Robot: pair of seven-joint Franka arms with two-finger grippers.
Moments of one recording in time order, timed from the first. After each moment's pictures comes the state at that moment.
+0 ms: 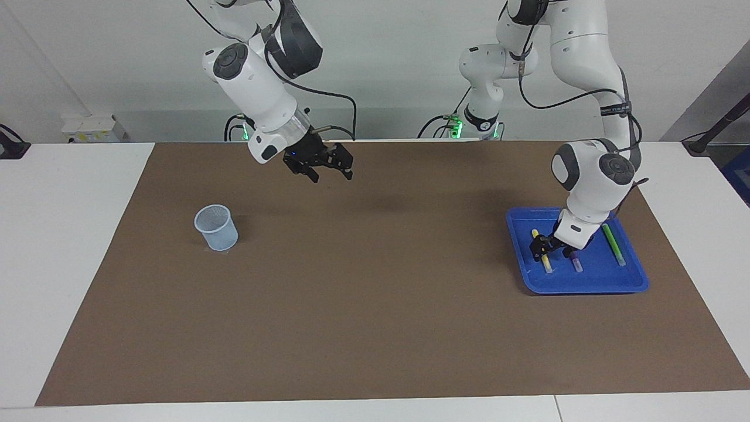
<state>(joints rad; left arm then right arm) 0.02 0.32 -0.02 -2.00 0.01 2.38 -0.03 0.35 -0.03 0.01 -1.96 0.45 2.02 0.44</state>
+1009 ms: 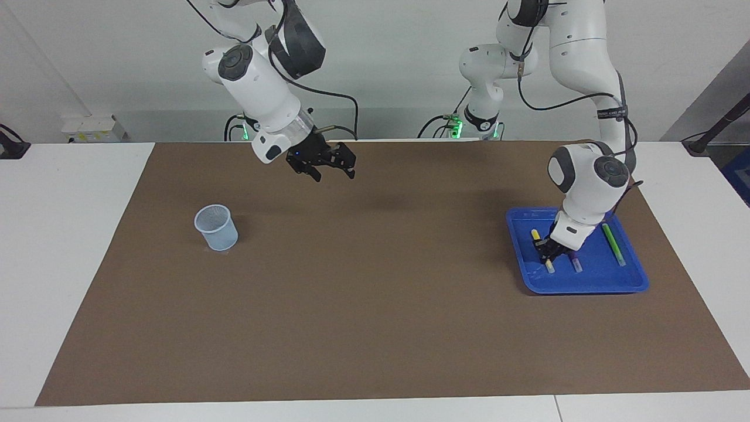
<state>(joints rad) 0.02 0.31 -0.02 -2.02 0.01 2.40 -0.03 0.37 -0.03 0.01 -1.97 0.45 2.02 0.44</state>
